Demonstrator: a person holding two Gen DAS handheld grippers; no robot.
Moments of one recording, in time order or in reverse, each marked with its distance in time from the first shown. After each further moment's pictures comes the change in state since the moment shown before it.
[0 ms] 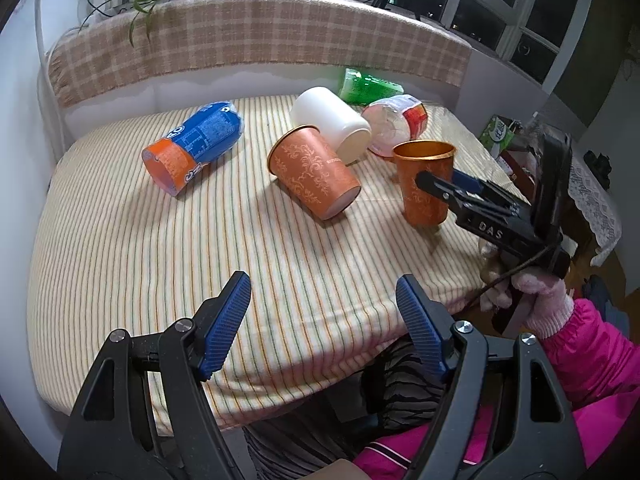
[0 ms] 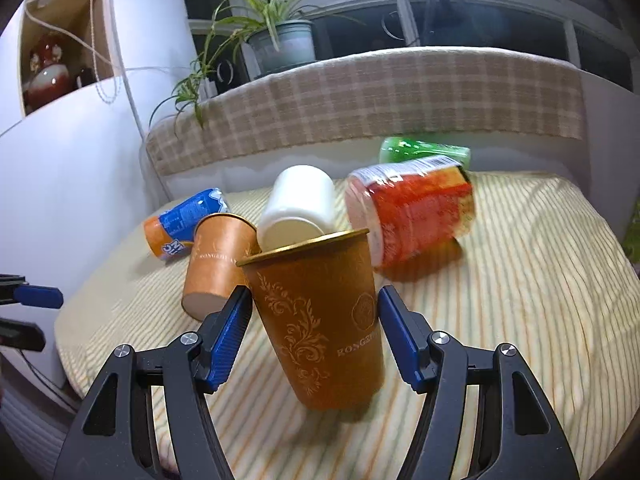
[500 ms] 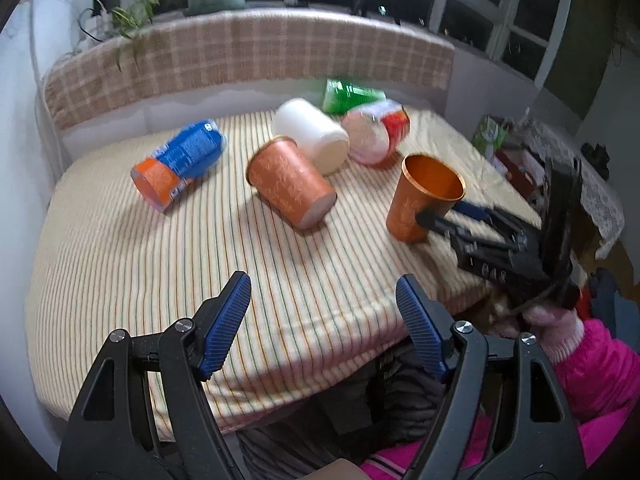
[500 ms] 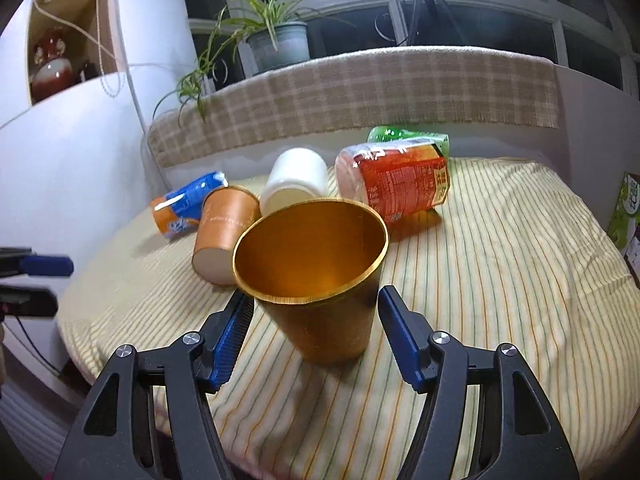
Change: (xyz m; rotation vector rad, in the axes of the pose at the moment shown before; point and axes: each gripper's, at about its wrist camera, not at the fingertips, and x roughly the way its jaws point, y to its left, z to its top) left arm -0.005 -0.027 -0.007 0.035 -0.087 0.023; right arm -0.029 0.007 -0.026 -0.012 0.022 -0.037
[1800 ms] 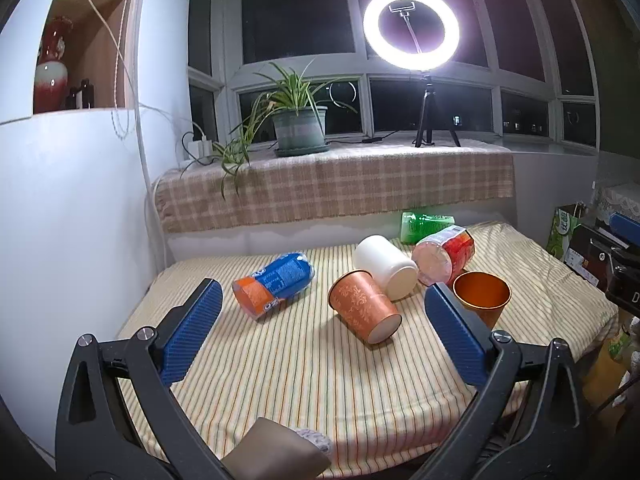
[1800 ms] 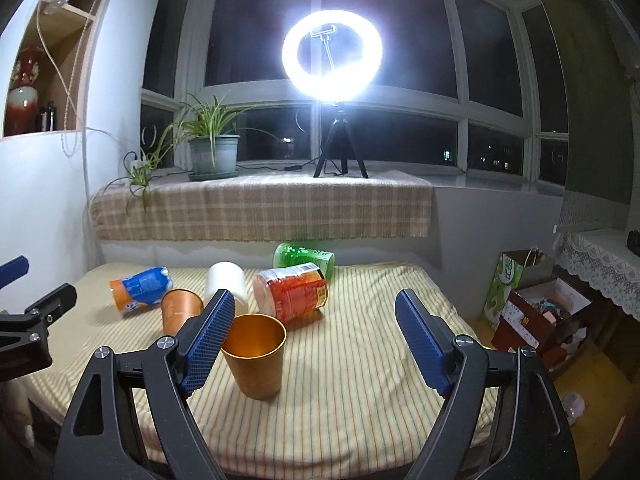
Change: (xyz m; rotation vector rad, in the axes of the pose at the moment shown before) left arm -0.050 -0.032 -0.014 0.009 -0.490 0.375; right arm -0.134 0.039 0.029 -0.039 -0.323 -0.404
